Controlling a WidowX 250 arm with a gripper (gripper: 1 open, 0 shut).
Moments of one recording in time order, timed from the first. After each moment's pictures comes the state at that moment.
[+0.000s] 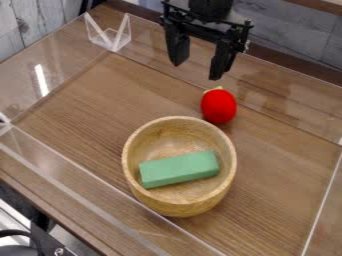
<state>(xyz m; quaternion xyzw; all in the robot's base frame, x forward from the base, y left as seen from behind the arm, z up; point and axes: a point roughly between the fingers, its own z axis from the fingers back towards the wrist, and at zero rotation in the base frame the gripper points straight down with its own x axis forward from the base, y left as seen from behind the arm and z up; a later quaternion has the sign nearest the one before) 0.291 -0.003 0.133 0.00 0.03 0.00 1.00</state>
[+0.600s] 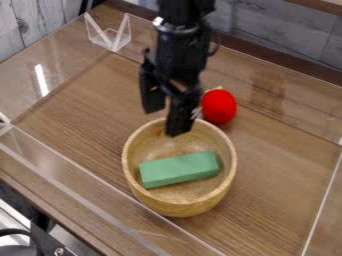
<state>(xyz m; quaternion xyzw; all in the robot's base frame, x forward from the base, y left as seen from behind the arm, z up) 0.227 0.005 0.094 -0.01 0.06 -0.23 0.97</state>
